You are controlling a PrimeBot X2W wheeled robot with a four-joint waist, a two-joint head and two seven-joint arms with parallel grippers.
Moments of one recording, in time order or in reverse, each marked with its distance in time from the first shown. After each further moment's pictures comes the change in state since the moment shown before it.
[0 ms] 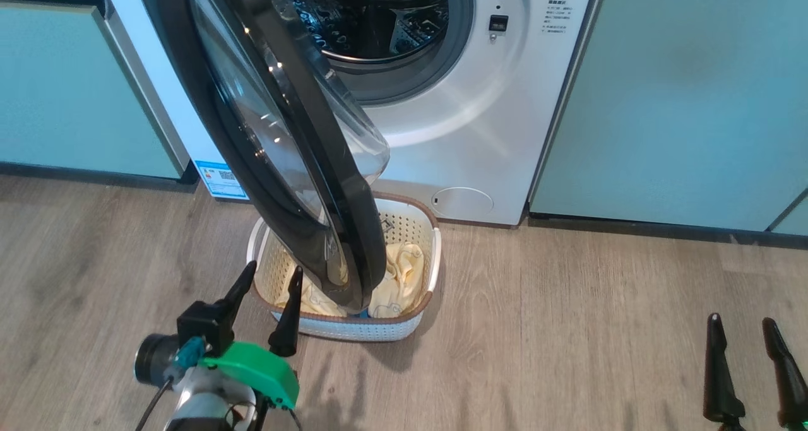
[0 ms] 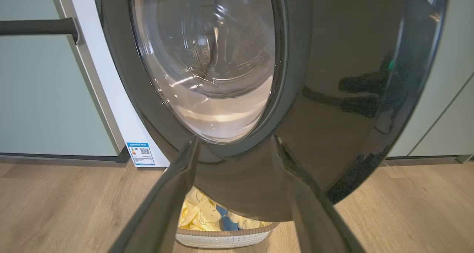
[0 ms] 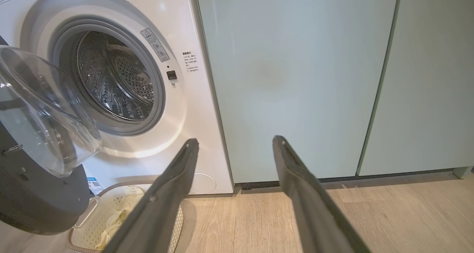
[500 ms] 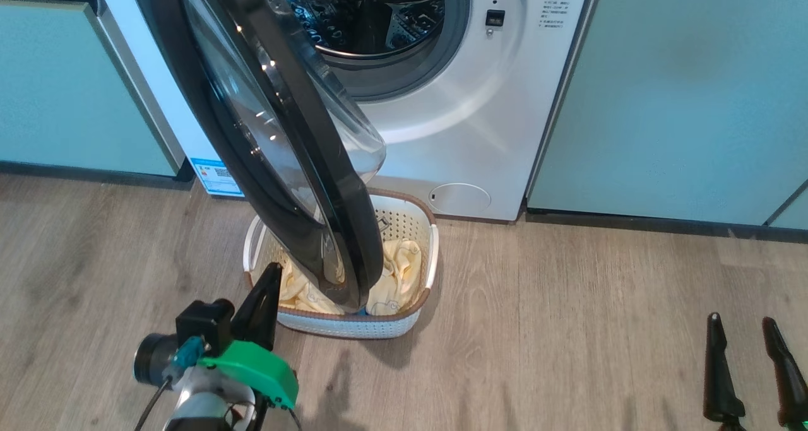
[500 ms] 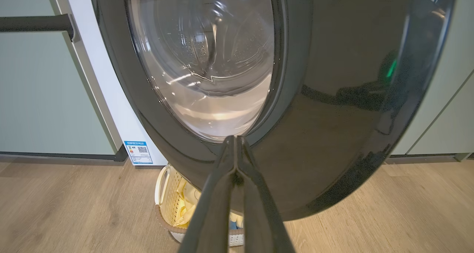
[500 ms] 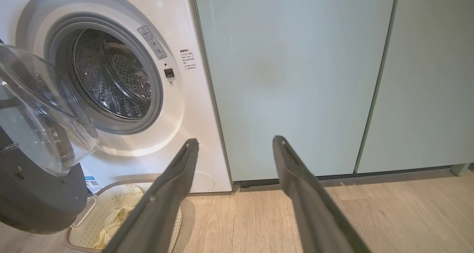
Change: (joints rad) left arm 0.000 -0.001 0.004 -0.001 0.000 -0.003 0.000; right arm 0.000 0.000 0.000 -0.001 0.000 0.000 0.000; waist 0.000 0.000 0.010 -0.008
